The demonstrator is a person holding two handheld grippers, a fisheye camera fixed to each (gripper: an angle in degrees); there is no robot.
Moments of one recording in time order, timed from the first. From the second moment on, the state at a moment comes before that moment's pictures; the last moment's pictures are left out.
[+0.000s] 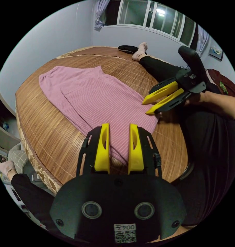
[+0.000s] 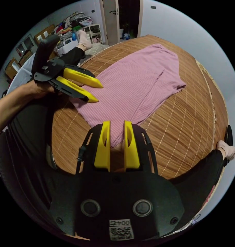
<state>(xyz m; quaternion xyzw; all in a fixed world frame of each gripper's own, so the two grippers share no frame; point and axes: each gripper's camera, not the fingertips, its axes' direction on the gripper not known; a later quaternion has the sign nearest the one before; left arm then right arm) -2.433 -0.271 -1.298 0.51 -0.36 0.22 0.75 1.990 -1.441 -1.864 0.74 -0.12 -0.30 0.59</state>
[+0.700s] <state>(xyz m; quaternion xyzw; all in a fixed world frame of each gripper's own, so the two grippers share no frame) -2.410 -0.233 -1.294 0.53 -0.34 0.22 0.74 1.980 -1.401 -1.834 0.76 -0.15 -0.30 0.55</state>
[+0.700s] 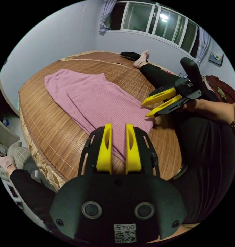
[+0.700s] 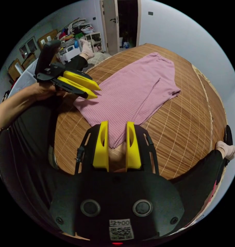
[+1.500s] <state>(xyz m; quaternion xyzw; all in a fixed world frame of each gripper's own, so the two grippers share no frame) -2.378 -0.246 -1.263 0.48 -0.40 0.19 0.76 1.863 -1.318 -1.794 0.77 0.12 -0.35 0.52</state>
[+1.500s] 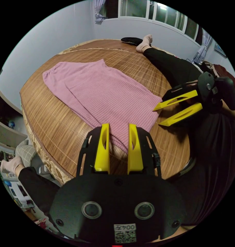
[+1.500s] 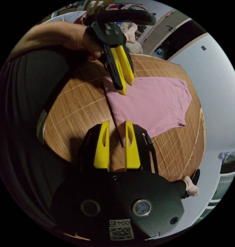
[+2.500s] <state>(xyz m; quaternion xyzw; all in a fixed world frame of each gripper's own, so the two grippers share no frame) -2.323 -0.229 -1.209 0.43 -0.51 0.28 0.70 1.918 -1.282 -1.806 0.79 -0.07 -0.34 0.50</state>
